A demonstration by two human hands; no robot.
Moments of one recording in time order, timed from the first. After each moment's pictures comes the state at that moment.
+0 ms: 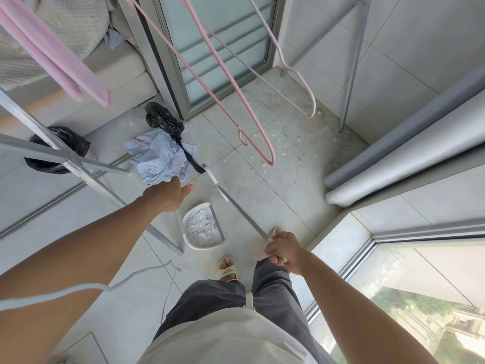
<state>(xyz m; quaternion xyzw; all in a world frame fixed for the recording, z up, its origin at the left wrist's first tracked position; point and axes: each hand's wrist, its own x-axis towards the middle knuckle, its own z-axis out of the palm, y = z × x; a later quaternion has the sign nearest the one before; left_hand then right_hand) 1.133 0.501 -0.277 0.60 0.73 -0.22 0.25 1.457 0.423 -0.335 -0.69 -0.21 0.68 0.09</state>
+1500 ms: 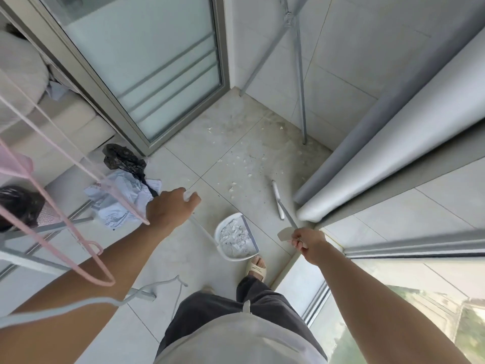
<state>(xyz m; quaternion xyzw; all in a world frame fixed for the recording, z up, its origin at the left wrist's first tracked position) 1.348 0.635 -0.237 0.61 0.77 -0.08 0.17 1.679 0.574 -0.326 -0.76 0.00 0.60 0.25</state>
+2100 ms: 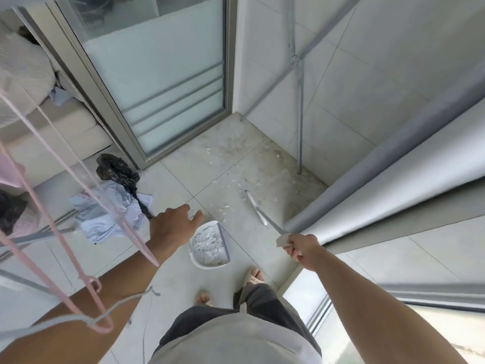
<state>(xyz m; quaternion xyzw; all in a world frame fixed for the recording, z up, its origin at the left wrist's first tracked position) 1.350 0.656 -0.241 0.62 0.76 -0.05 0.17 1.675 0.649 -0.294 -0.77 -0.12 0.59 0.20</state>
